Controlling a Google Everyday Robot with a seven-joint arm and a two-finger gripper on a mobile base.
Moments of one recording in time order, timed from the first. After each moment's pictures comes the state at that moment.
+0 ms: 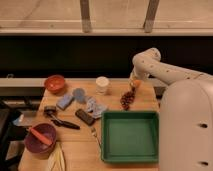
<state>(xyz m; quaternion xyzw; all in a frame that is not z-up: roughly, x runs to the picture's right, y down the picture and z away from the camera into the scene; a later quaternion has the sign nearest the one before) 0.228 -0.051 0.911 -0.10 0.13 0.70 0.70</state>
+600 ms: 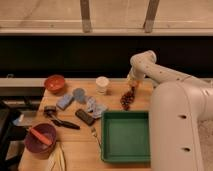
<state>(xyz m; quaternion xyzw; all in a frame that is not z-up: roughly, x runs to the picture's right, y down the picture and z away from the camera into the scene) 0.216 -0.047 0.954 -0.13 0.13 0.68 0.71</state>
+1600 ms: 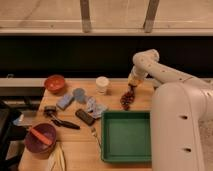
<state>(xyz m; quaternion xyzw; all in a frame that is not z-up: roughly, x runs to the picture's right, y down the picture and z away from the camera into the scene) 0.228 -0.058 0.939 -0.14 0.12 0.69 0.70</state>
